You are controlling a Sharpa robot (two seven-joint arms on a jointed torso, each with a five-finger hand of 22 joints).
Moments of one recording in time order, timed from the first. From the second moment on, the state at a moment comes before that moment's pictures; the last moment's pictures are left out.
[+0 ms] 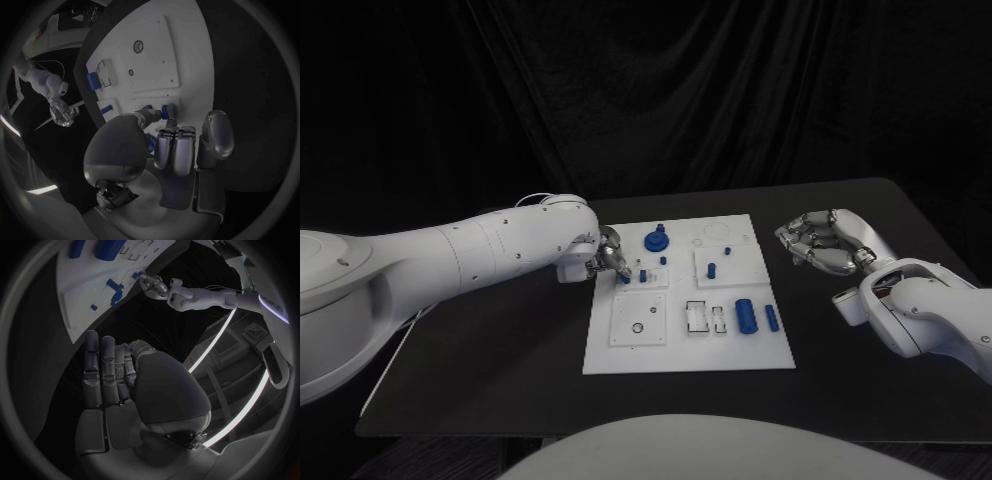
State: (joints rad) left arm 1.20 -0.51 -0.21 1.01 -0.89 0.28 -0.45; left_hand 1.17 -0.08 0.54 0.14 0.49 0.92 0.07 0.29 1.14 1.47 -0.01 1.57 1.31 1.46 -0.06 1.57 1.31 0.07 1.37 0.06 1.28 1.31; right arm 1.15 -0.98 -0.25 1.53 -0.70 -0.59 0.34; right_hand 1.50 -0.02 0.19 0.28 0.68 0.84 0.16 0.42 0.18 0.67 0.09 1.09 0.48 1.00 0.03 0.94 0.71 0.17 1.10 0.14 0.30 1.31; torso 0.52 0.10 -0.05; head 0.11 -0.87
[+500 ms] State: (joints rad) left arm 1.19 -0.51 -0.21 1.00 -0.89 0.27 -0.45; left_hand 1.16 -0.07 0.54 0.14 0.49 0.92 0.07 0.29 1.14 1.47 -0.01 1.57 1.31 1.47 -0.06 1.57 1.31 0.07 1.37 0.06 1.27 1.31; right arm 1.15 -0.98 -0.25 1.53 -0.70 -0.59 0.34; right_hand 1.50 -0.02 0.19 0.28 0.68 0.84 0.16 0.42 0.18 0.67 0.09 1.09 0.48 1.00 0.03 0.94 0.71 0.17 1.10 0.14 0.30 1.31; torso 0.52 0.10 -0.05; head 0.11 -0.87
